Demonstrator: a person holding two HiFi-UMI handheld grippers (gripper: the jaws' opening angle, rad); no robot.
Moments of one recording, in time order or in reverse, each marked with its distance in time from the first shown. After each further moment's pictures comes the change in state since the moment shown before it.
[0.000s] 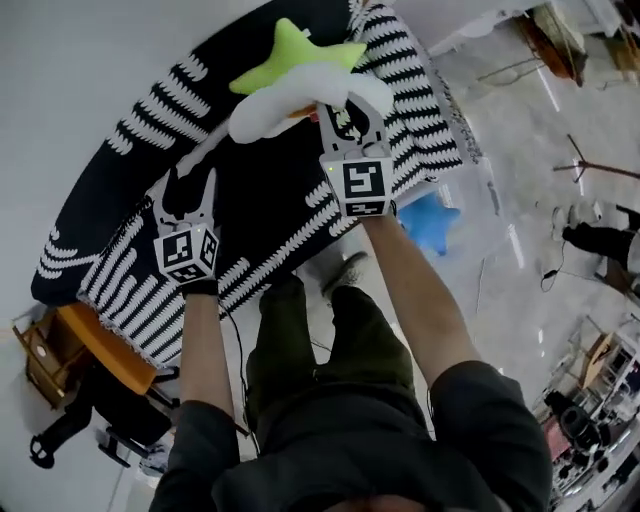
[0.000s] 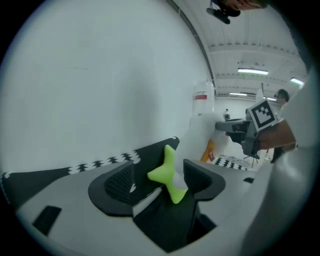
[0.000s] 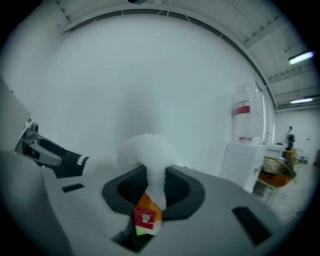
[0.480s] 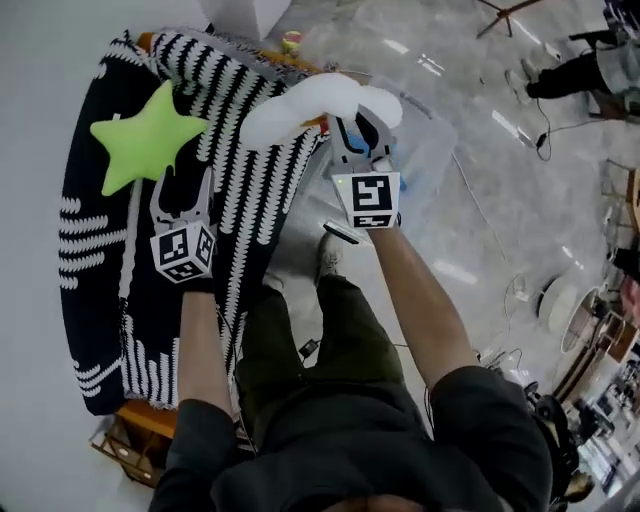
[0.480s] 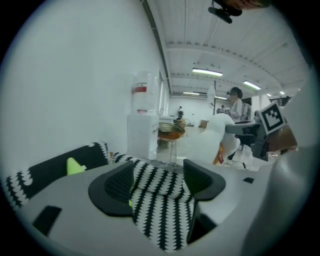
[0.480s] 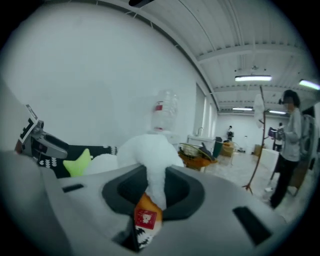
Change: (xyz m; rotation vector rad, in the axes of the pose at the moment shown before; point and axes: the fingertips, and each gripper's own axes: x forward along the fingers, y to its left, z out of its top) left arm 0.090 -0.371 0.018 0.206 0.025 -0.517; right arm -0.306 -0.288 -0.110 0.122 0.087 -0.579
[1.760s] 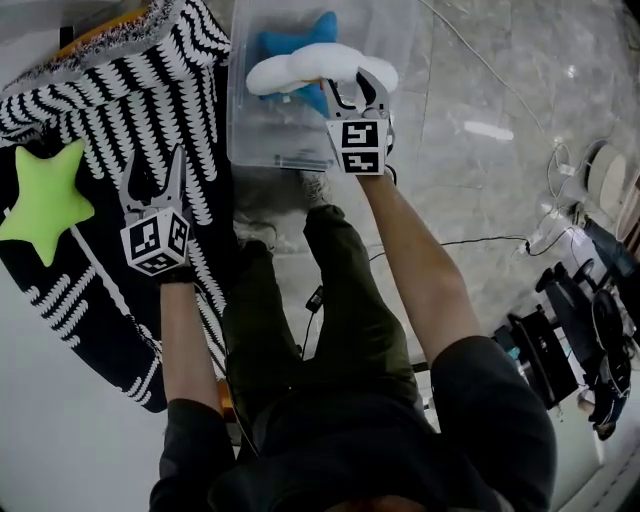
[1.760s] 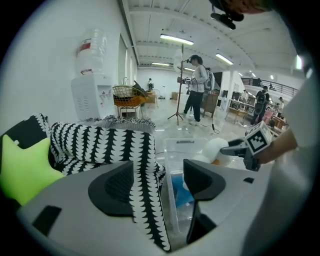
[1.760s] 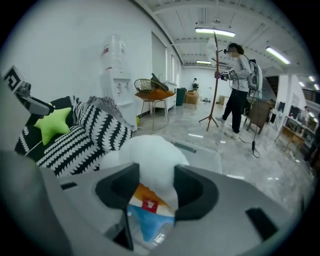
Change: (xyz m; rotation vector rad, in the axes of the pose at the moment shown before) left arm 0.128 -0.211 -0.190 0.217 0.311 -0.311; right arm -0.119 -0.153 -0.427 0.309 0.503 -0.308
